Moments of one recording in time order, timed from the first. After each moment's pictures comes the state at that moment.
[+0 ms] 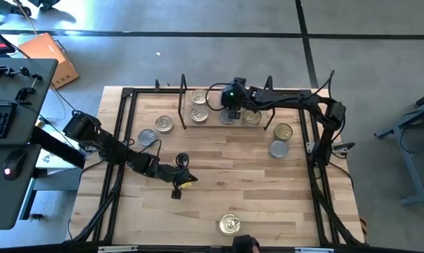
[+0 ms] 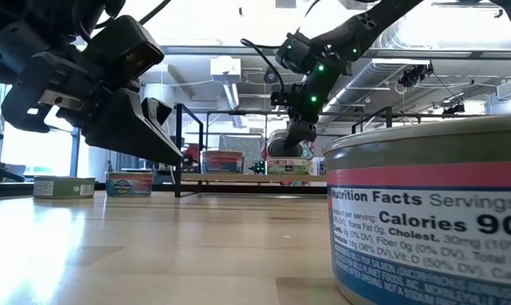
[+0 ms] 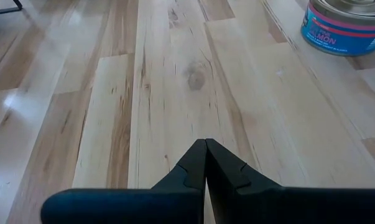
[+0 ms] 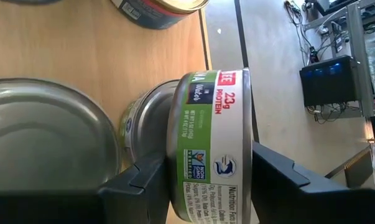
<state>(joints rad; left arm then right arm) -0.39 1.60 0.50 0.49 -0.28 -0.08 -0.44 1.83 1.29 -0.31 0.38 -0.61</state>
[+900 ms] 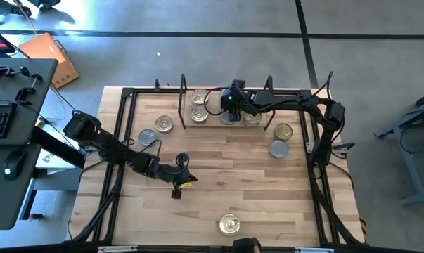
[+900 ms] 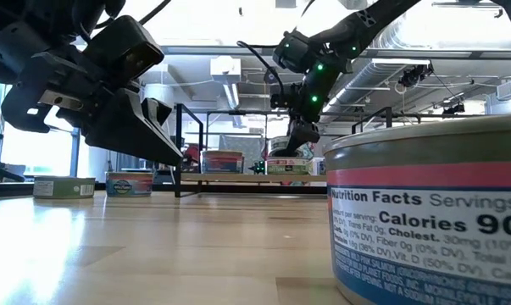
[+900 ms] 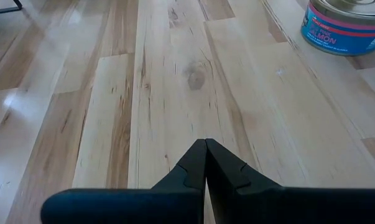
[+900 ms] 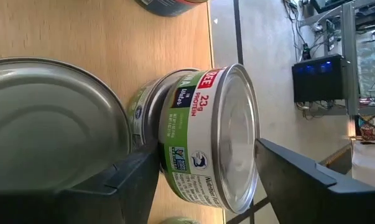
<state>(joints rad) -0.39 1.60 0.50 0.49 -0.28 -0.08 -0.41 1.83 1.29 -0.33 0.46 -0.64</state>
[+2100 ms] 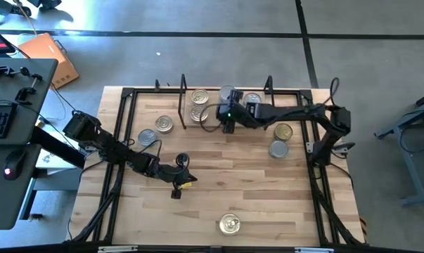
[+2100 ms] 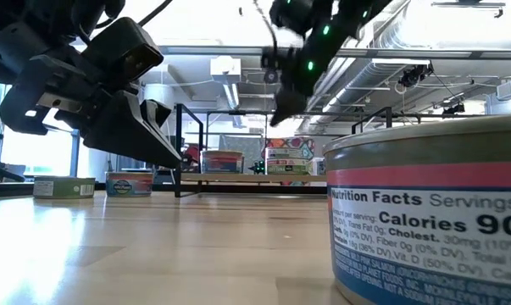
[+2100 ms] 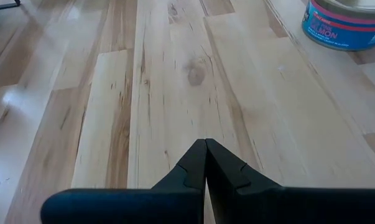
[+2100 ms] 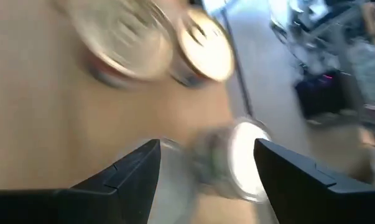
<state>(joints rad) -0.39 1.60 0.50 0.48 -0.28 -0.08 -0.20 1.74 1.30 -0.35 0.52 -0.37</state>
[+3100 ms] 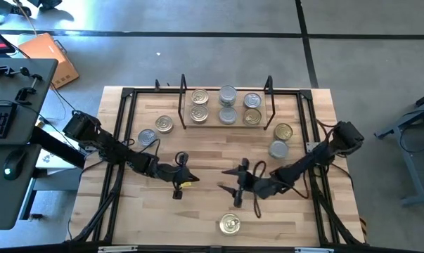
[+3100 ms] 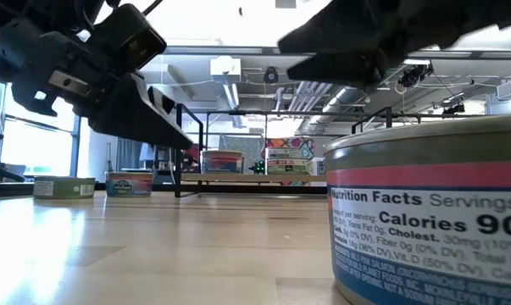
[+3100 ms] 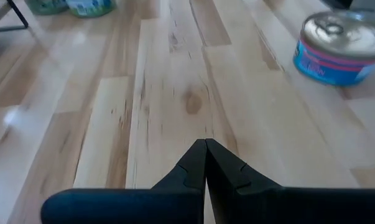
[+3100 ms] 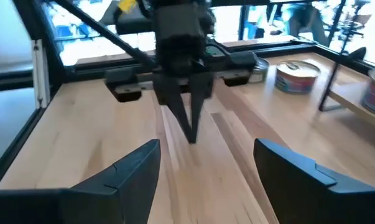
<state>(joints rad) -0.39 1.60 0.50 0.56 -0.28 -0.09 0.52 1.71 0.76 0.65 0.70 0.27</state>
